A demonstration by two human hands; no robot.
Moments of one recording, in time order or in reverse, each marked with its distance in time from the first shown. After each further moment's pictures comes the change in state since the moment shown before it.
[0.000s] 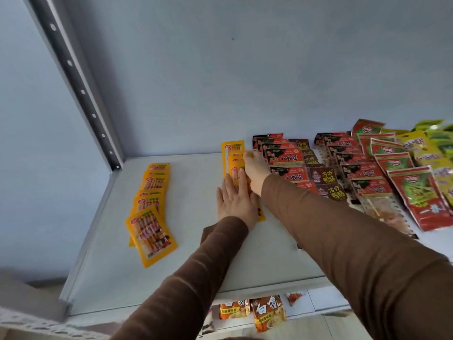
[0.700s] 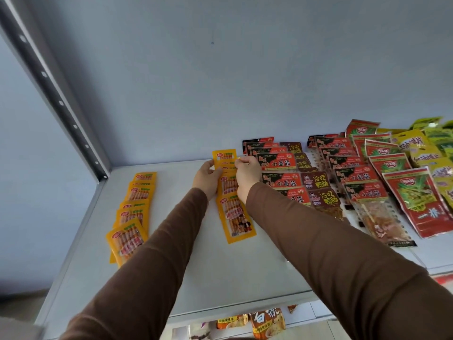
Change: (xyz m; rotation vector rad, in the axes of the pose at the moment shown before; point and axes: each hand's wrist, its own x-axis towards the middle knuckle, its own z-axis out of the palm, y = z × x) left_hand 0.090 -0.023 -0.040 -0.941 0.013 -0.265; right_hand 0.019 0.015 -0.006 0.259 0.171 0.024
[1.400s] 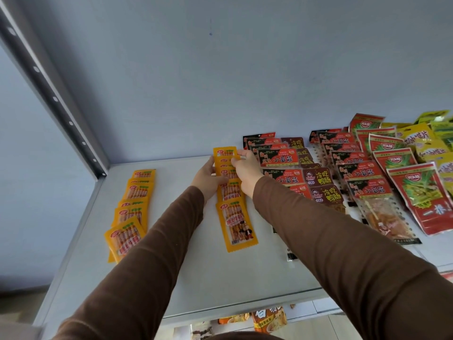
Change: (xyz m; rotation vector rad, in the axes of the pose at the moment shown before) left_hand 0.000 -0.001 -0.005 0.114 -0.140 0.002; right_hand 0.015 -0.004 -0.003 -0.115 -0.202 0.033
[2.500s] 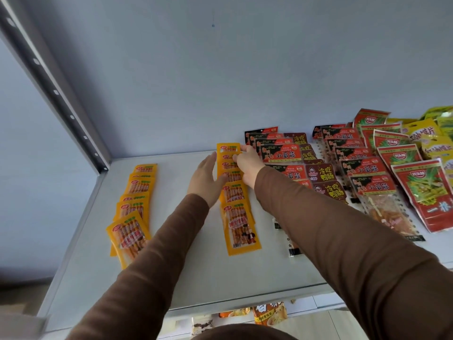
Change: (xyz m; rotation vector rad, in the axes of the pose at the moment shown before) left_hand -0.043 0.003 -0.001 0.557 0.170 0.207; right_hand 0.015 -0.003 0.003 -0.042 -0.057 0.084
